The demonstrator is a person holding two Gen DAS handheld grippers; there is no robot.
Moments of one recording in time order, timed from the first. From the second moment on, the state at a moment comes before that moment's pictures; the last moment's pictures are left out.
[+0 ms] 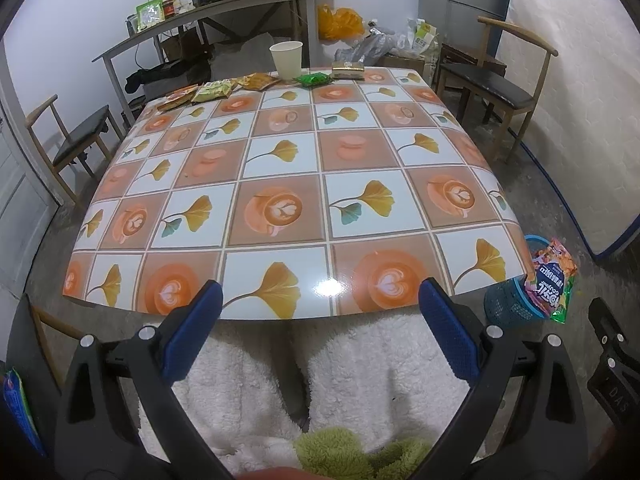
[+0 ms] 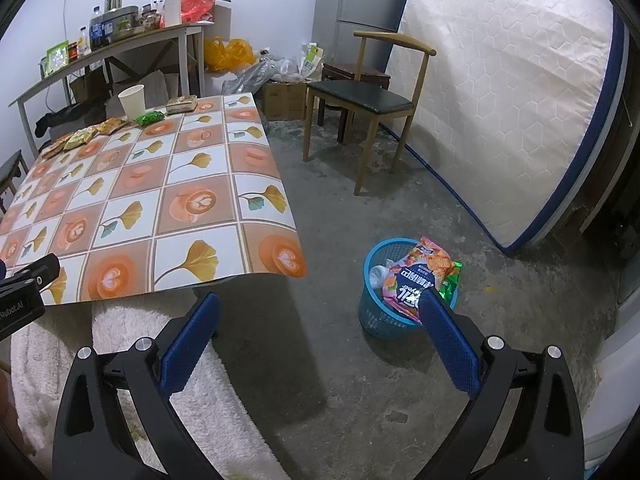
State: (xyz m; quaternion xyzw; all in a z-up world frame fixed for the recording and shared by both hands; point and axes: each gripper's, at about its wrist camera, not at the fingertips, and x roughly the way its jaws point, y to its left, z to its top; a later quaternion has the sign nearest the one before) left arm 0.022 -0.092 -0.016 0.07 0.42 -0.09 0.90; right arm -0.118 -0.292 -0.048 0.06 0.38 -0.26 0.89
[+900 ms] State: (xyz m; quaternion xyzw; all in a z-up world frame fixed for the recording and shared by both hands) left arm 0.023 -0.091 -0.015 0.07 0.42 -0.09 0.90; right arm -0.118 -0.292 -0.047 0.06 0.38 -0.26 0.89
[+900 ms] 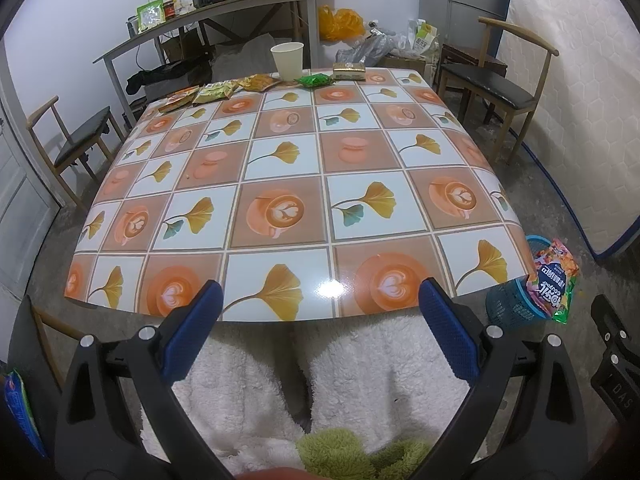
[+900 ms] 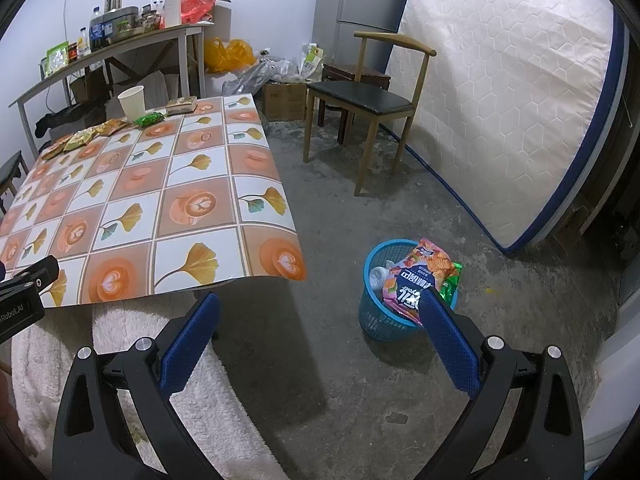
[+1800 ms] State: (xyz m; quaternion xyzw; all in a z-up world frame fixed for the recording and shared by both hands) left arm 0.023 -0.092 -0.017 0.07 0.42 -0.09 0.90; right arm -0.115 -0.294 -0.047 0.06 0.38 -0.26 0.88
